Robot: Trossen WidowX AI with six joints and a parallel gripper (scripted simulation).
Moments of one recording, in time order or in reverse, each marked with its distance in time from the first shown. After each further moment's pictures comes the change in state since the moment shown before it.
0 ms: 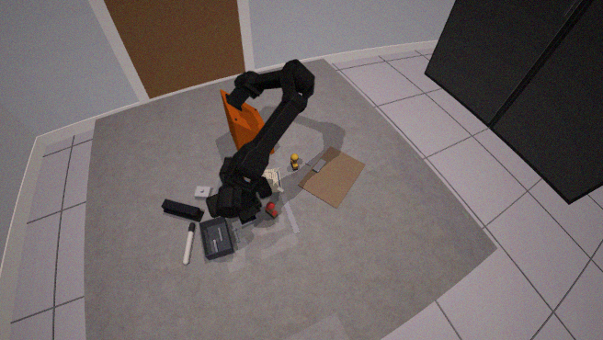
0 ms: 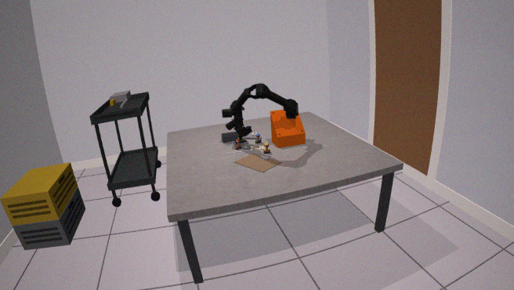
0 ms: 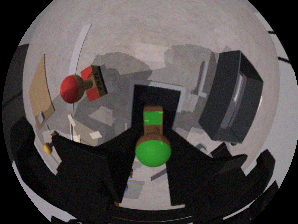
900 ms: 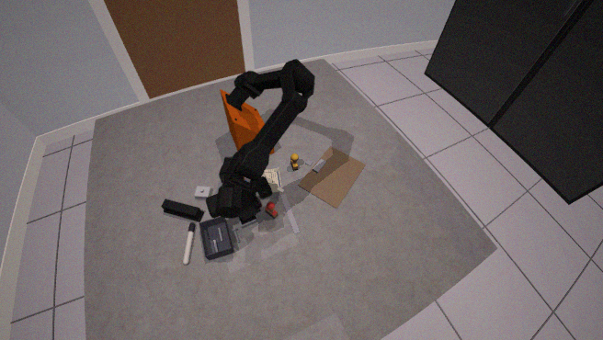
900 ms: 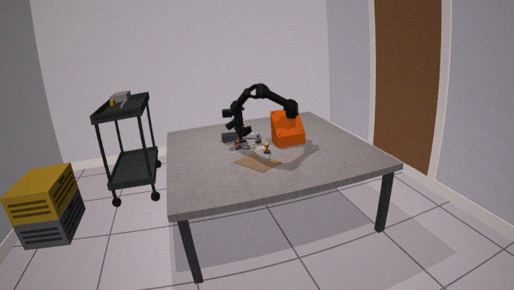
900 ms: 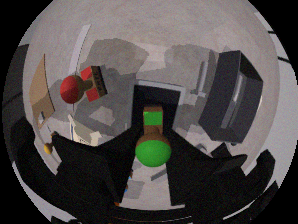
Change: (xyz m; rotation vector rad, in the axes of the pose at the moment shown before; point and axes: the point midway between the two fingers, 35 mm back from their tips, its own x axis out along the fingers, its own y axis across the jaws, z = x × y) arm 0.000 0.000 0.000 0.002 -0.001 0.000
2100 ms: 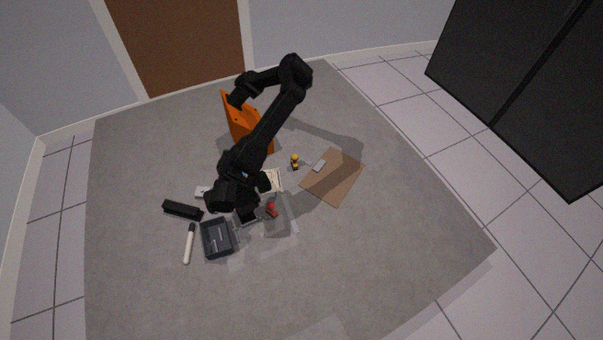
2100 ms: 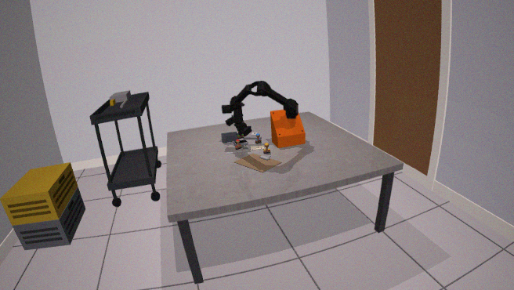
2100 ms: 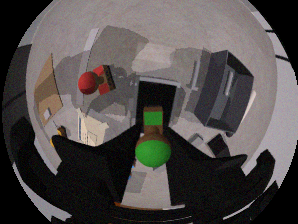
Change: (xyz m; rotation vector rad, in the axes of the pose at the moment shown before) arm -0.028 0.002 -0.001 0.006 0.008 0.005
